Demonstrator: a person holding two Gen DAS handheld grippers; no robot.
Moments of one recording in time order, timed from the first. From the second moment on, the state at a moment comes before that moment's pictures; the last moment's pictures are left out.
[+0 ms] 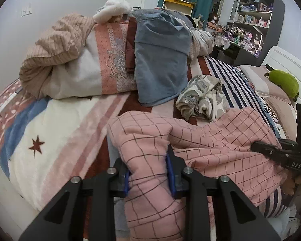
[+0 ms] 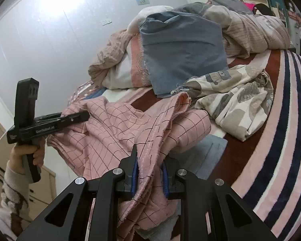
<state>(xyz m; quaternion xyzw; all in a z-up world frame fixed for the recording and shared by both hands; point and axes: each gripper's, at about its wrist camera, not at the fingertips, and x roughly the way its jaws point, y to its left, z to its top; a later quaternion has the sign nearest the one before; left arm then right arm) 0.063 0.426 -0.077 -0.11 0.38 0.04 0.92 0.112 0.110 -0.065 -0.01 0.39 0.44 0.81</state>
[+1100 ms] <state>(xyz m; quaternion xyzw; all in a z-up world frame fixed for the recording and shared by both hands) 0.004 0.345 -0.048 -0.01 0.31 0.18 0.93 0.072 0.054 -0.067 -0.08 0.33 0.41 0.85</state>
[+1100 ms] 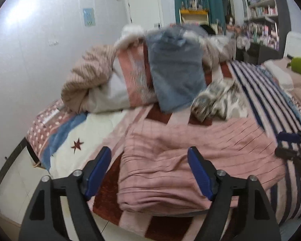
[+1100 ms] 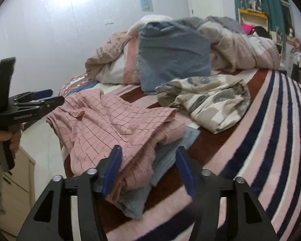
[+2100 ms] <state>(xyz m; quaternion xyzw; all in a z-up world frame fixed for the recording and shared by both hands) -0.022 0.047 -0.002 -0.01 0.14 0.07 0.99 -0.040 -0.215 -0.006 -0.03 0.19 0.26 0.95</state>
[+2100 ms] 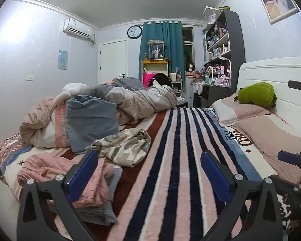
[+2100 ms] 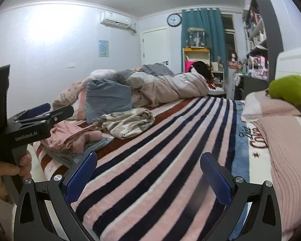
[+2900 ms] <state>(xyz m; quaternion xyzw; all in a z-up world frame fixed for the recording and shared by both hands) -0.022 0.032 -0.005 -0.01 0.15 0.06 0.99 -0.053 -0.249 0.003 0.00 0.18 0.22 0.96</state>
